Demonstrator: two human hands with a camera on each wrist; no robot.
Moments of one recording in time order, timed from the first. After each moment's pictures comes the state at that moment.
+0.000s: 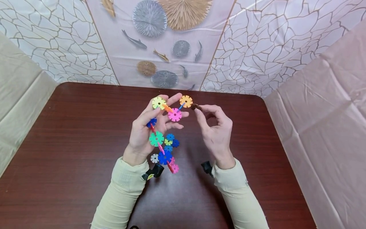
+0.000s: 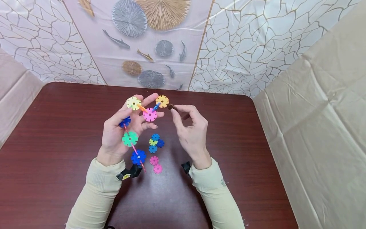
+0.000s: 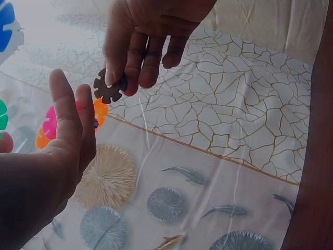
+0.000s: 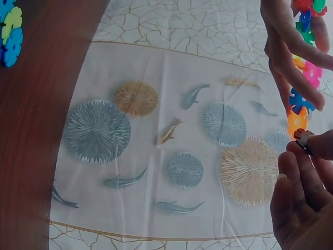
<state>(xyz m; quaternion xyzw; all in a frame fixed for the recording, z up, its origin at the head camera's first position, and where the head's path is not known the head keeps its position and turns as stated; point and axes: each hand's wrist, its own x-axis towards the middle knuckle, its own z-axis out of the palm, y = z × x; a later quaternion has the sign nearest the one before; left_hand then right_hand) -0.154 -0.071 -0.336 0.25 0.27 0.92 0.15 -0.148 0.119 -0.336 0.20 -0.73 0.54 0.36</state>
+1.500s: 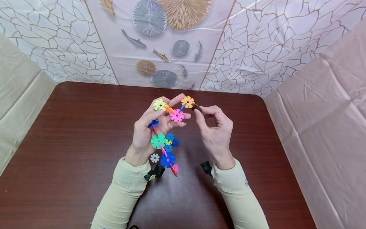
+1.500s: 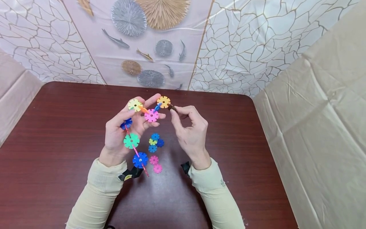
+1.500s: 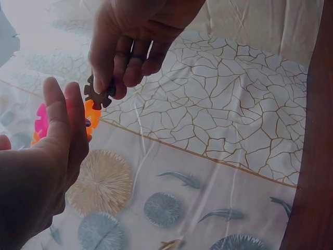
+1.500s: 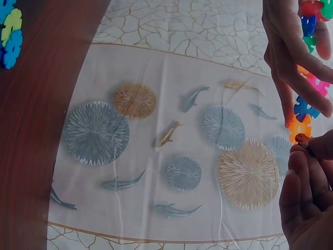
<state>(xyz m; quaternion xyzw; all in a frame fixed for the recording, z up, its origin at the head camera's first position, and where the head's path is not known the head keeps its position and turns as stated) -0.151 -0.064 -0.335 0.26 0.26 0.92 0.13 -0.138 0.109 -0.319 0.22 -0.72 0.54 0.38</state>
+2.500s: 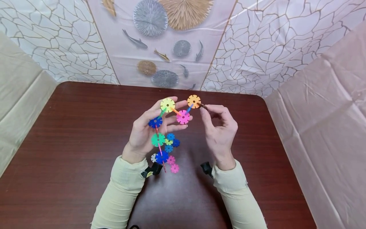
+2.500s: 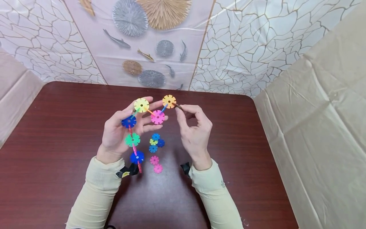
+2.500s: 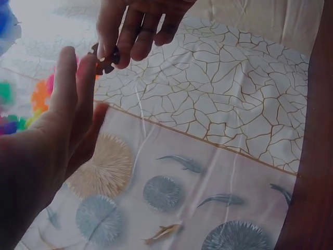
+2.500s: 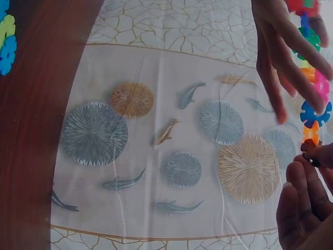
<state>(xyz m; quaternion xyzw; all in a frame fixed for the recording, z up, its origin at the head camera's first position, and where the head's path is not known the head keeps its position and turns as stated) -0.157 -0.078 -0.339 0.28 0.31 0.89 0.19 -0.141 0.111 -0.321 0.18 -0.69 0.57 0.41</state>
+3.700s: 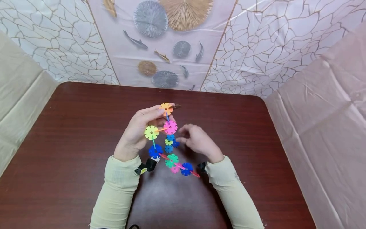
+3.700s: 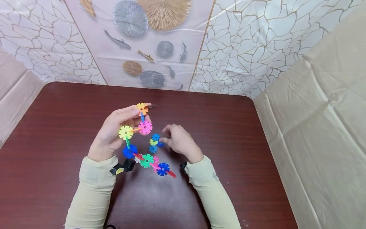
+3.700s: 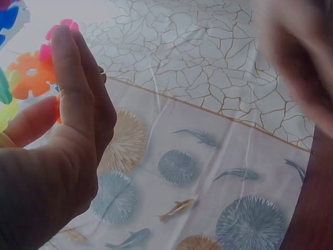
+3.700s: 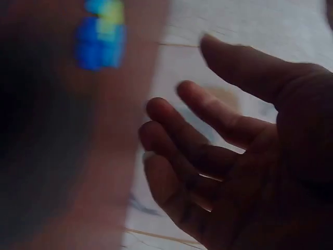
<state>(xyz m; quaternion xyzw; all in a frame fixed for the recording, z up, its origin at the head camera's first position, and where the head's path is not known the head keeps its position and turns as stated) -0.163 -0.096 -0.343 0.11 0.45 0.87 0.19 -0.179 0.122 -0.409 0.17 -0.93 0.33 -0.10</state>
